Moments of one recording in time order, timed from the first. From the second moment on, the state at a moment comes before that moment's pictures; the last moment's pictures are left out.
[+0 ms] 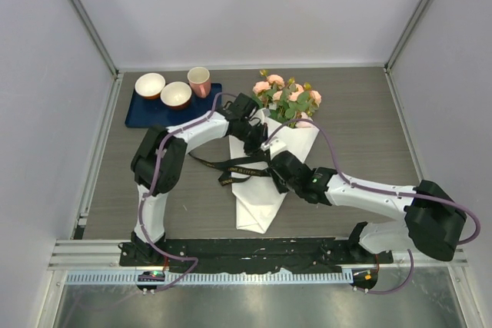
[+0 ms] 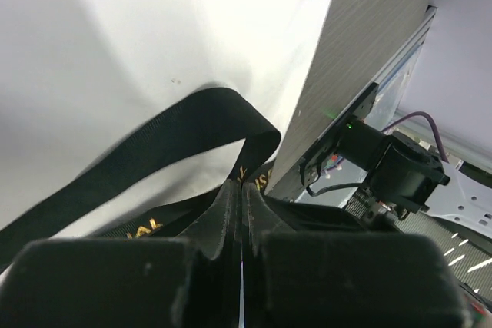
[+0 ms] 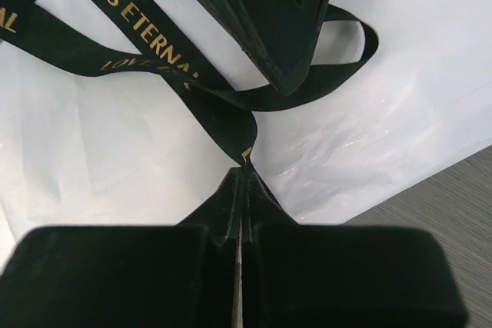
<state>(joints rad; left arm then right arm) -0.63 2.03 1.50 -0.54 0.70 -0.63 0.94 1.29 0.68 -0.21 0.30 0.25</state>
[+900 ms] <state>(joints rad) -0.65 2.13 1.47 -0.59 0.99 -0.48 0.94 1.24 0.63 -0.10 0.41 0.36</state>
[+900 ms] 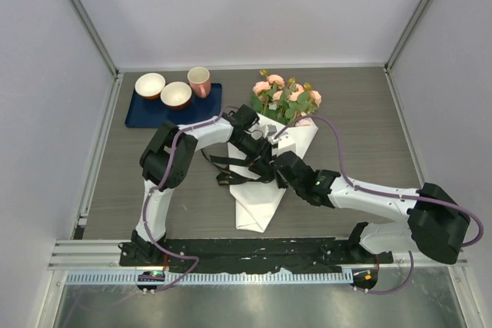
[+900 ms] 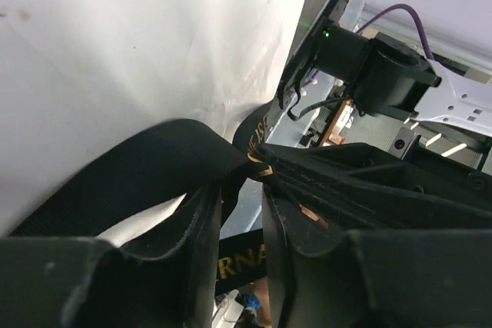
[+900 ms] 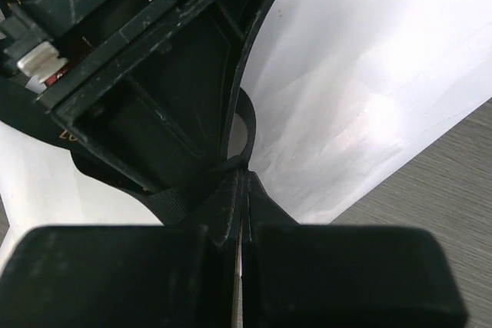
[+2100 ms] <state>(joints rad) -0.61 2.07 1.33 -0.36 1.00 -0.52 0.91 1.11 0.59 -0.16 0.33 0.49</state>
